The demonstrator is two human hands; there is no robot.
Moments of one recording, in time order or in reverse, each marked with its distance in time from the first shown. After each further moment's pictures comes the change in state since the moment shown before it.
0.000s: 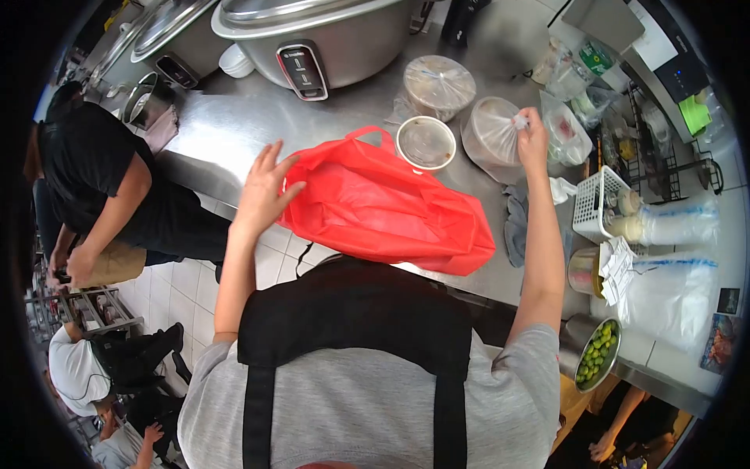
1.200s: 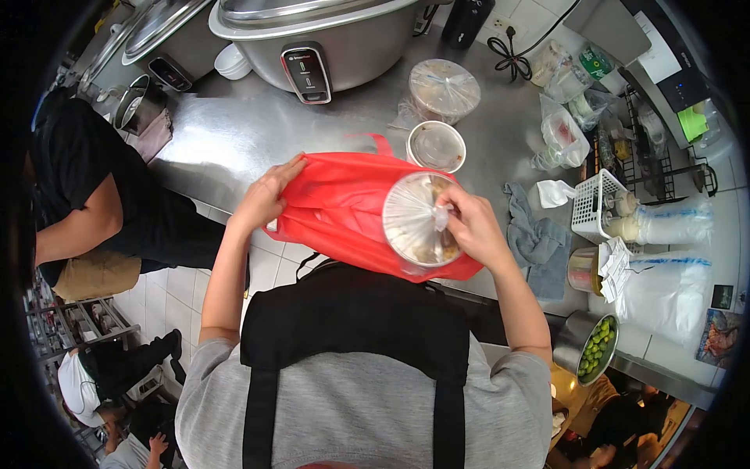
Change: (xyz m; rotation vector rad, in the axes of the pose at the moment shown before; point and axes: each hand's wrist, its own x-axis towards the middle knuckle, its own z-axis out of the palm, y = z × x) left_hand 0.013 -0.048 0.012 -0.175 -0.269 0.098; right_hand -0.098 -0.204 0.017 0.313 -0.524 0.153
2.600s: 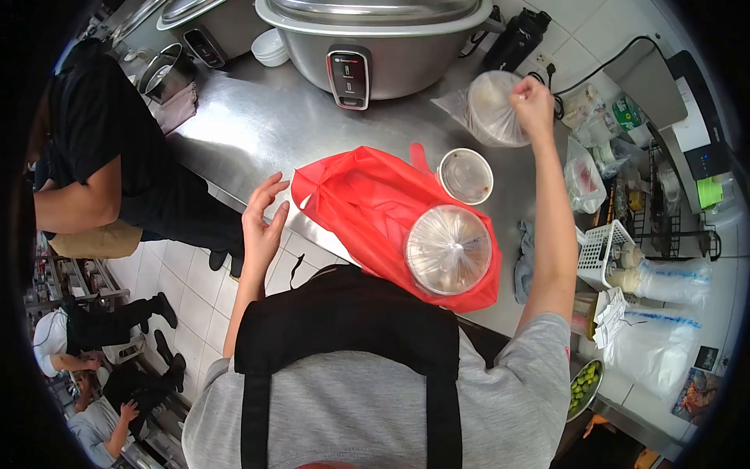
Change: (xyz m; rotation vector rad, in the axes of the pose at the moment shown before) left_hand -0.054 0.027 0.009 -0.517 0.710 -0.327; right_hand 0.228 0.076 -0.109 -0.412 0.494 -0.103
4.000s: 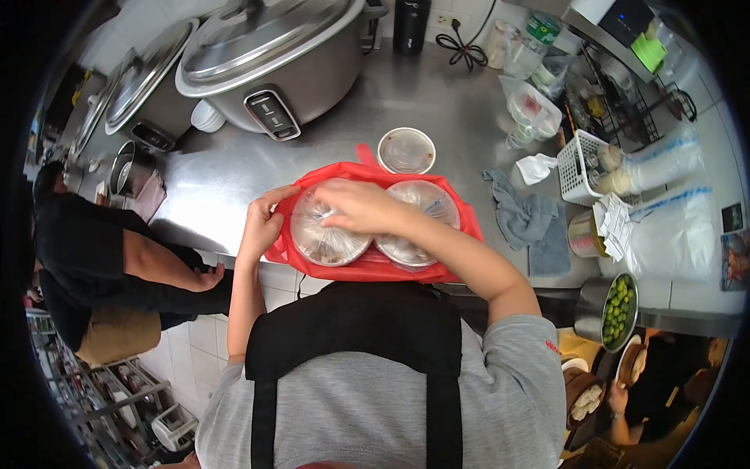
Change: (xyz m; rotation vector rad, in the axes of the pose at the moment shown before) left_hand 0.054 0.016 0.045 0.014 -0.560 0.271; right_hand -0.192 -0.162 0.031 0.349 -0.622 -0.415
